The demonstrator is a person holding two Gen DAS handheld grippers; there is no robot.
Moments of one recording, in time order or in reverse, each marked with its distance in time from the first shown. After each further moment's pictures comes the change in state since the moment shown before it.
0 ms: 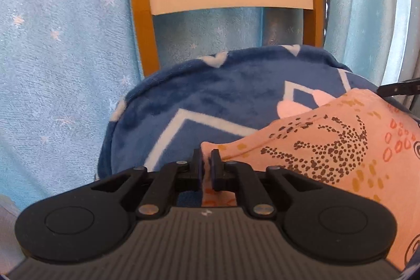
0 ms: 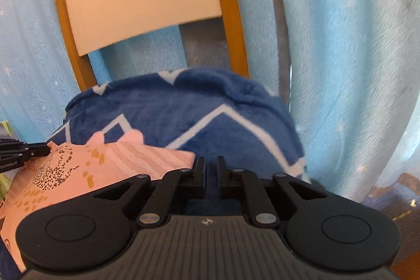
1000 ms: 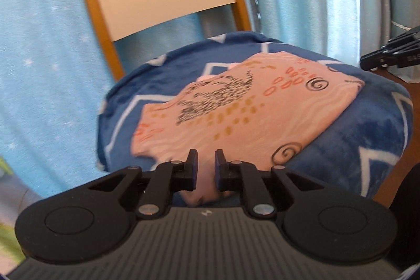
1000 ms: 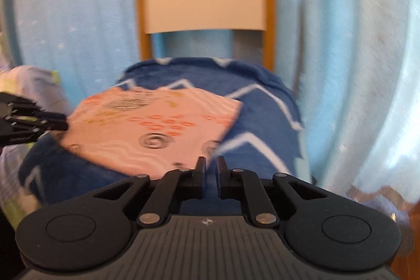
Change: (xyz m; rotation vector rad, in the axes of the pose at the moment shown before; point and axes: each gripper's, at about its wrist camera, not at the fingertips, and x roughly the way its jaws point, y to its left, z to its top) left arm -0.122 -0.090 -0.065 0.211 -0.012 0.005; right arm -0.123 0.063 -0.082 -0.250 -0.022 0.091
